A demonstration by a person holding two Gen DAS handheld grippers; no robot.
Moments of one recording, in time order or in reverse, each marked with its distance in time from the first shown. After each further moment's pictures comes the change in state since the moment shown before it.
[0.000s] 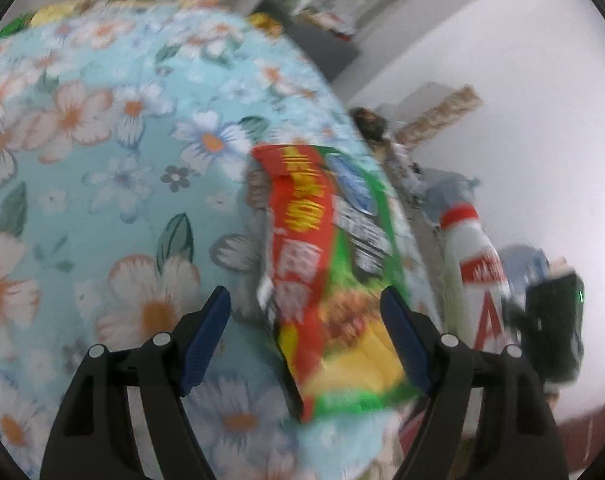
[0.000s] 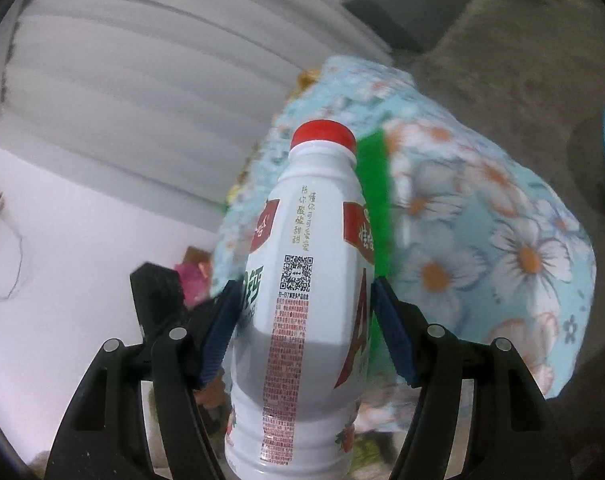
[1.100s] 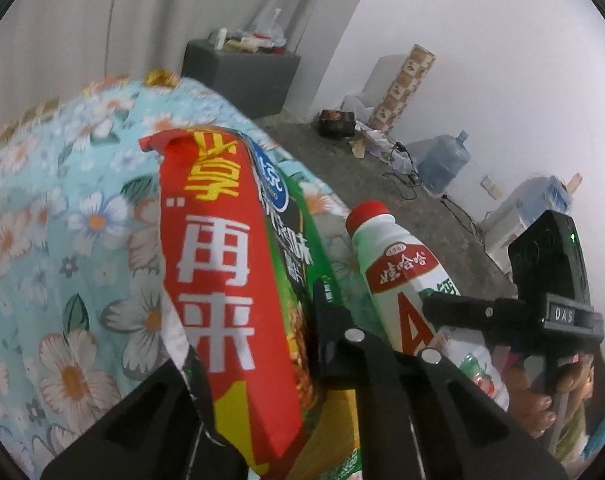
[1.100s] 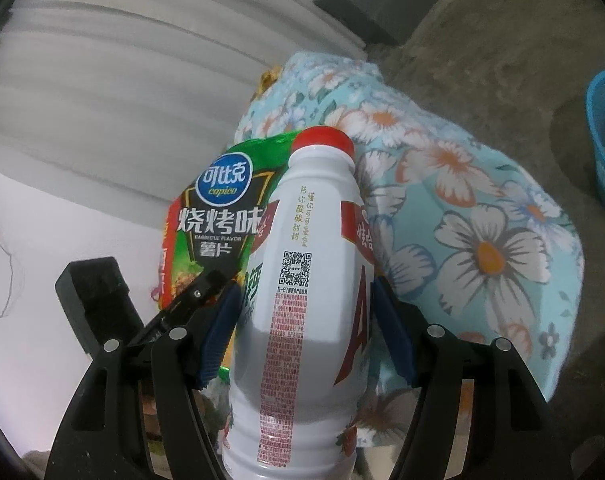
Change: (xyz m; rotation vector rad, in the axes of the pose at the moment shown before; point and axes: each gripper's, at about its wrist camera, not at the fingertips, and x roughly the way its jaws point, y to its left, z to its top) left arm 0.025 -0.095 -0.022 0.396 -0.099 0.072; right arm -0.011 -0.038 -0.002 0.043 -0.019 -0.035
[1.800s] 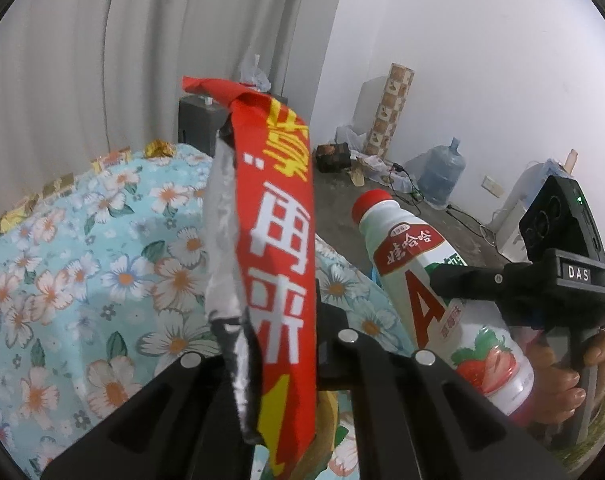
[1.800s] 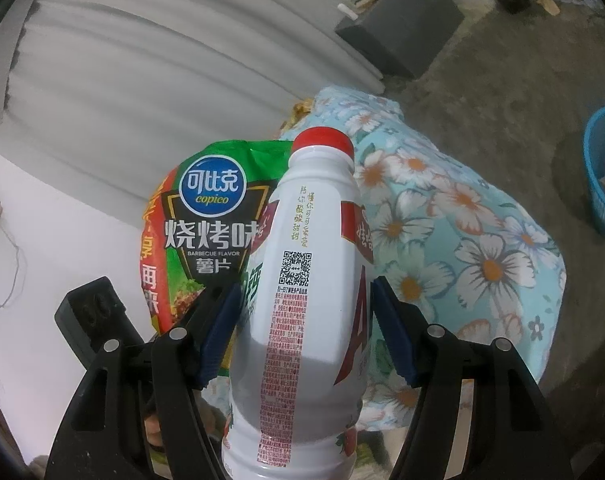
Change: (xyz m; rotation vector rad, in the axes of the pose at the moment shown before) left arm -0.058 -0.043 -0.008 0.142 -0.143 0.074; right arm -0.038 0.038 -0.004 -0.062 -0.093 0.022
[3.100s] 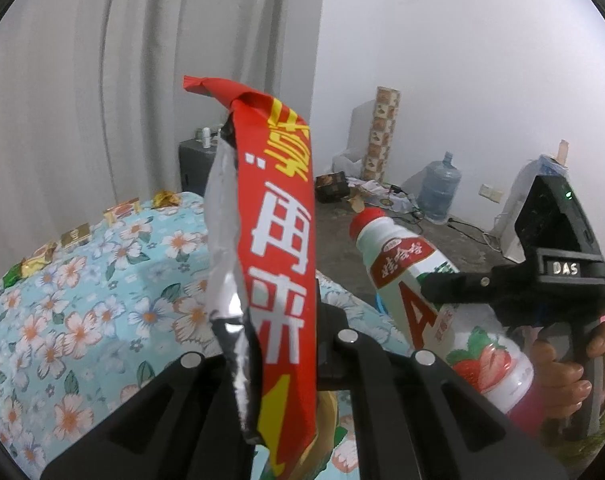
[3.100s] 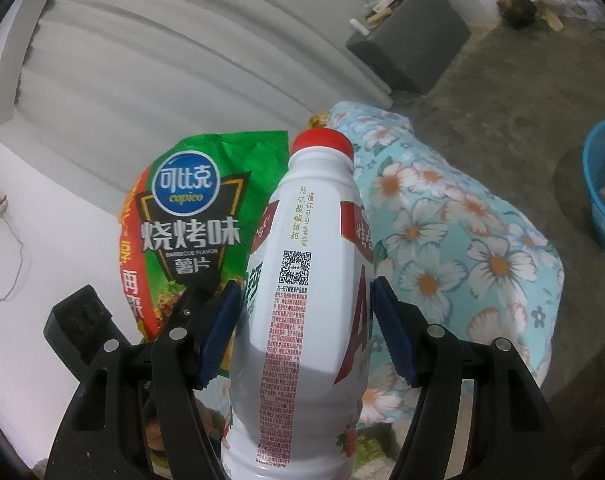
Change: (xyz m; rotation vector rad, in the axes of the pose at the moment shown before) left arm -0.031 -0.009 0.007 0.099 -0.113 0.012; right arm -0.017 0.015 -0.009 -0.022 -0.043 0.005
